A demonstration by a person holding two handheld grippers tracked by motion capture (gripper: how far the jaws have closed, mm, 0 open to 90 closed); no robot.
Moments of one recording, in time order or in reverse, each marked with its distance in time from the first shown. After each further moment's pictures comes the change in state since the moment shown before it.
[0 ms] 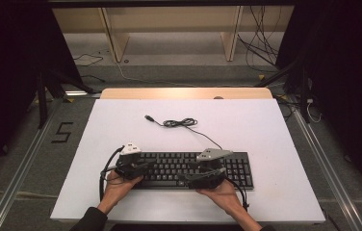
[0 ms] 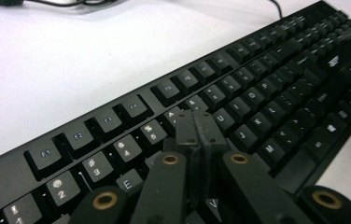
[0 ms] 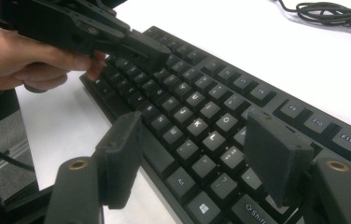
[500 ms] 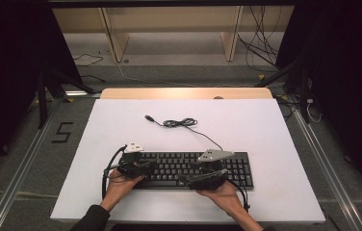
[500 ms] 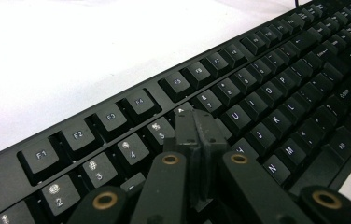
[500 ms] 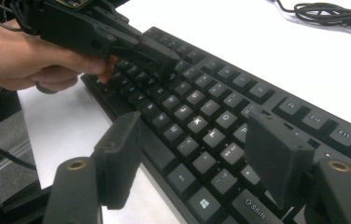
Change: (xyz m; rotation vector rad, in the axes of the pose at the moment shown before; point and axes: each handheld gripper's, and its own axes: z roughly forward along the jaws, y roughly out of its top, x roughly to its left) left arm 0.004 0.001 0.010 0.033 0.006 -0.005; right arm 0.001 -0.002 -0.004 -0.008 -0.003 0.004
